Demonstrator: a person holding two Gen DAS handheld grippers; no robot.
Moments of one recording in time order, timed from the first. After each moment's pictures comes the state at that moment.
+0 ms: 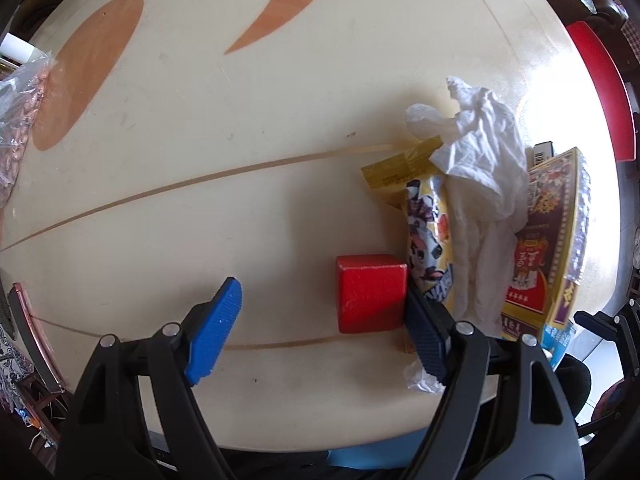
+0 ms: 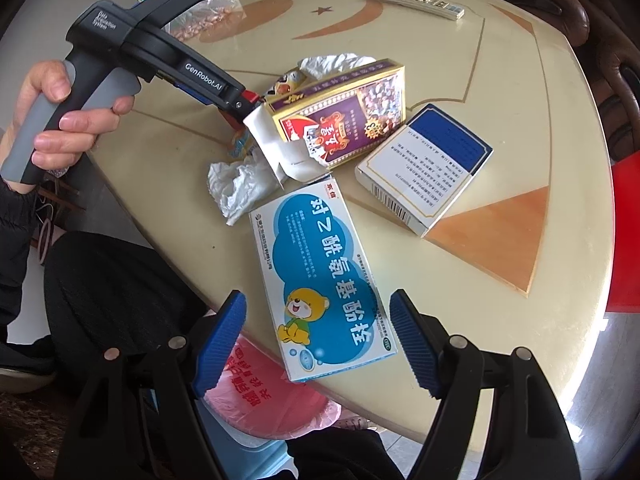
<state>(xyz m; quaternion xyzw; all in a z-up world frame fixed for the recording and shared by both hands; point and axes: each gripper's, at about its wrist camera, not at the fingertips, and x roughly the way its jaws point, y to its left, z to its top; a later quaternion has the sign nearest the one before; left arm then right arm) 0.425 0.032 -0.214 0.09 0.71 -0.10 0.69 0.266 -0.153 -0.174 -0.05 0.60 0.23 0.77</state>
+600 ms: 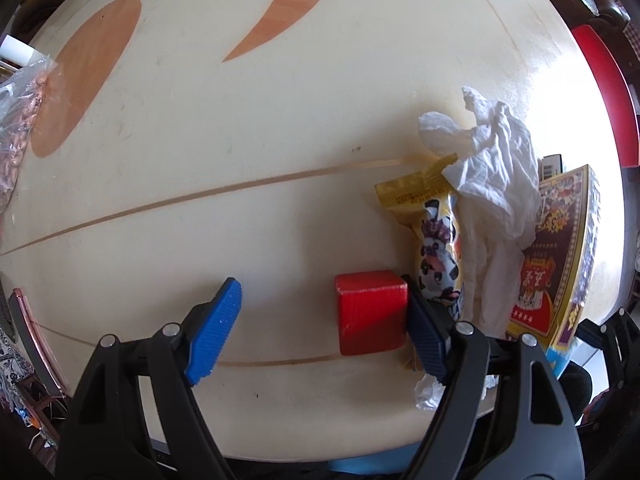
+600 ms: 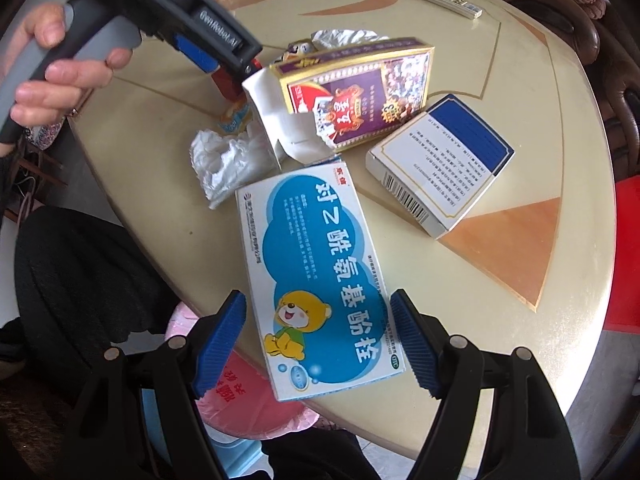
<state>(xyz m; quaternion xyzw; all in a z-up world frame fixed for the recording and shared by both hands) 0.449 0.029 -0.221 0.10 0.71 -0.10 0.69 0.262 -0.129 -0.197 -0.11 0.59 0.22 0.76</state>
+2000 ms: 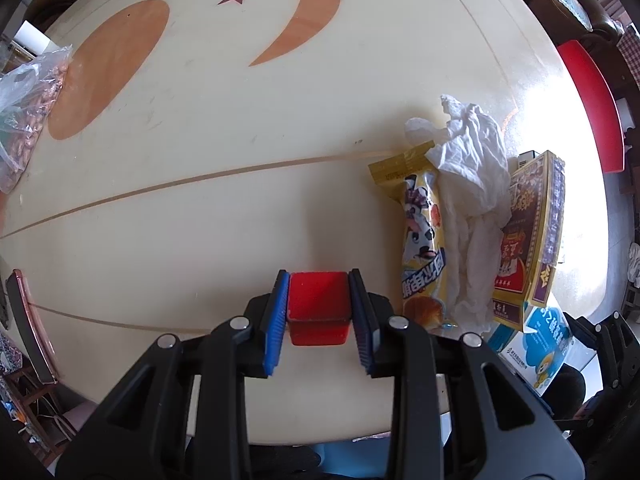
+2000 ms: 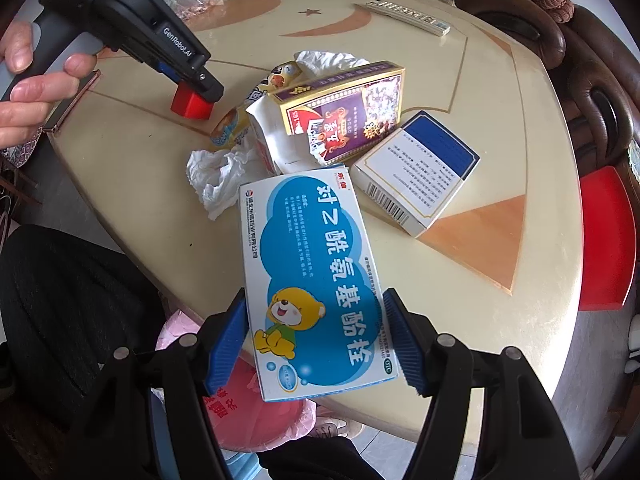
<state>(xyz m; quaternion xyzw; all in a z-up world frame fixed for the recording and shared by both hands) 0.393 0.051 -0.177 0.07 0.69 -0.10 0.72 0.245 -0.131 -0.178 -0.11 0.57 0.17 0.80</state>
